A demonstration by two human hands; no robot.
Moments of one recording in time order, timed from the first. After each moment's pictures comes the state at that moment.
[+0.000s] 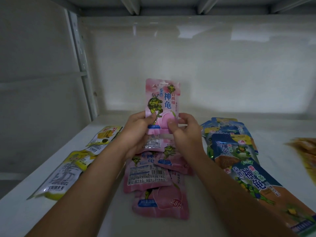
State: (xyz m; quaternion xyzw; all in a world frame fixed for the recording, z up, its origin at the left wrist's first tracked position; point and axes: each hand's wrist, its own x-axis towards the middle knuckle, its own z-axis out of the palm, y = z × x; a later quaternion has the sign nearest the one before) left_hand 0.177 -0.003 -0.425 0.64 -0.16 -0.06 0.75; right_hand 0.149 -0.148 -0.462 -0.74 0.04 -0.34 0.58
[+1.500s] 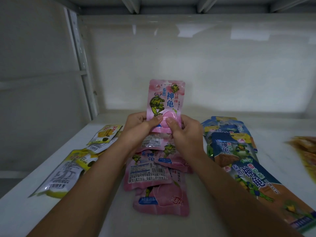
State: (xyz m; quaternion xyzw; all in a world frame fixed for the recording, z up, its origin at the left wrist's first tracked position) left_hand 0.177 0.000 -0.432 0.68 -0.20 -0.01 0.71; right_hand 0.140 -0.148 -0.460 -0.75 -0.02 -0.40 0.52
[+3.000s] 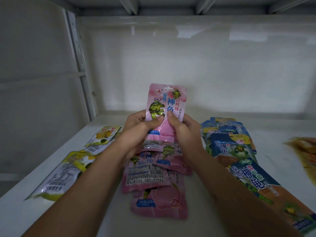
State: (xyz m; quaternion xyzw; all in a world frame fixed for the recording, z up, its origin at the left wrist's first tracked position) left_hand 0.175 0.000 -0.430 0.62 -0.22 -0.06 0.75; right_hand 0.131 -0.143 -0.444 -0.63 -0.02 -0.29 0.72
